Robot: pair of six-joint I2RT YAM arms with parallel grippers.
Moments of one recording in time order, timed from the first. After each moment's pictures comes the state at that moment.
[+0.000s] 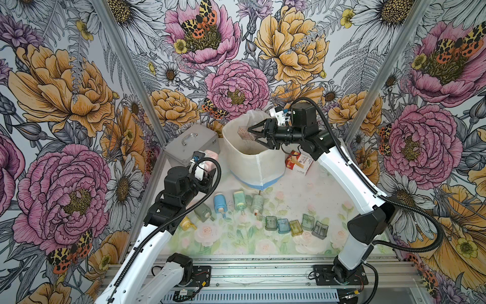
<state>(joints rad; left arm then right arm) -0.32 0.84 0.90 -0.42 -0.01 0.09 0.52 1.77 2.01 -0.56 -0.67 1.10</state>
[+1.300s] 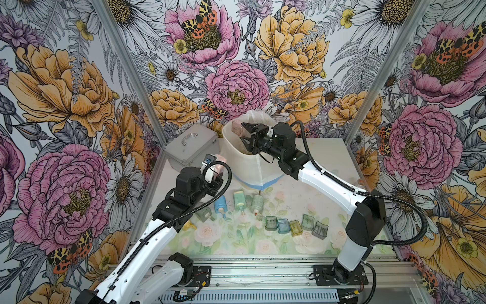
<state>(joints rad) -0.47 0.91 0.88 -0.43 -0.10 0.11 0.68 1.76 1.63 0.12 -0.14 1.86</state>
